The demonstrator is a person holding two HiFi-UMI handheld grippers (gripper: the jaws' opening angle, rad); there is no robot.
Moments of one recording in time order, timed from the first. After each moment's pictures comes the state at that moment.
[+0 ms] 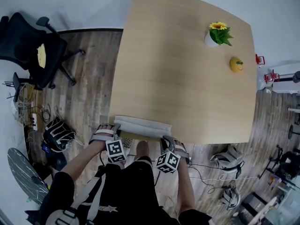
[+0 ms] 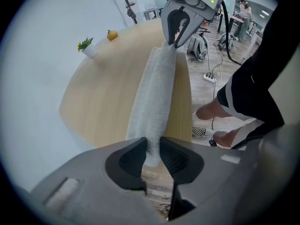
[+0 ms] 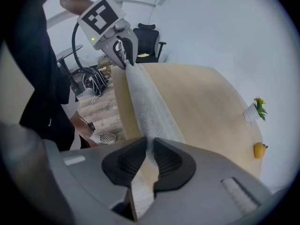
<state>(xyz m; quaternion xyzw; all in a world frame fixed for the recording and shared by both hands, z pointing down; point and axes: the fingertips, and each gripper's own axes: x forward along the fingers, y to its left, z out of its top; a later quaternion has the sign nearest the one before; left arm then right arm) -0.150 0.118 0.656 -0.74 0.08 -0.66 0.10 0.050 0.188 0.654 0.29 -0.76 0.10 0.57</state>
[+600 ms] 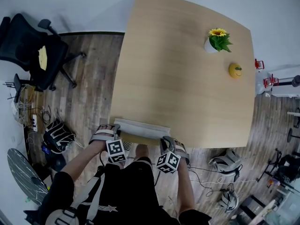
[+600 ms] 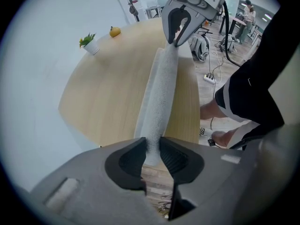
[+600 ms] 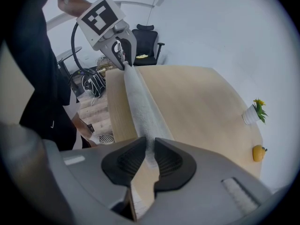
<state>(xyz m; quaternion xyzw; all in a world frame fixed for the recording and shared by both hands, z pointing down) -0.149 0.098 0.645 -0.73 0.08 -0.67 0.08 0.054 0.163 0.642 0.29 -0.76 0.10 0.57</state>
